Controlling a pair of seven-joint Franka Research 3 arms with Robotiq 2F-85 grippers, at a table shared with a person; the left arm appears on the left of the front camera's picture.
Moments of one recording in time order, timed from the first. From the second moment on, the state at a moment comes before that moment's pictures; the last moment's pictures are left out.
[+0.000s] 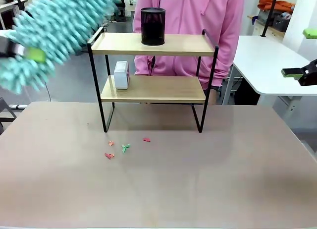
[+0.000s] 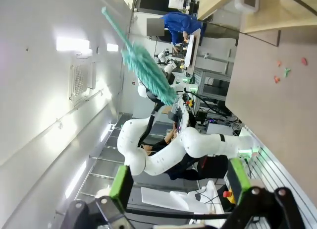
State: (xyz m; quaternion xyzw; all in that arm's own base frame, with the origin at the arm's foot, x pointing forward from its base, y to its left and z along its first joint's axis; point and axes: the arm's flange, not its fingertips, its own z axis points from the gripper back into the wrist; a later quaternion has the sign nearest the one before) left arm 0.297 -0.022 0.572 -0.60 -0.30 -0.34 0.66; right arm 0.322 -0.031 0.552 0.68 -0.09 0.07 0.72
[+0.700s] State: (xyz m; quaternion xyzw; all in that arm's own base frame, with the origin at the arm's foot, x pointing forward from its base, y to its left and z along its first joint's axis) left arm 0.340 0.084 0.464 -0.60 -0.21 0.06 0.77; right arm 0.323 -0.031 0.551 0.68 -0.09 0.07 0.72
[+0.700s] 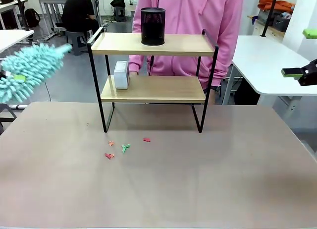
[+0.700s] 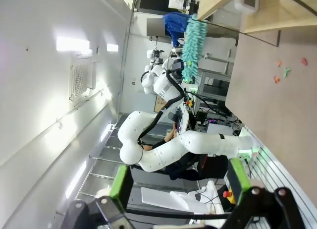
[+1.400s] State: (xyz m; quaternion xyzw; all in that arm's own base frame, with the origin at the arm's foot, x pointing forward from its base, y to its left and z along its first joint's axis) left arm 0.332 0.086 0.480 -0.60 -0.24 0.03 0.77; right arm 0.323 -0.031 0.551 0.68 -0.09 0.07 0.72
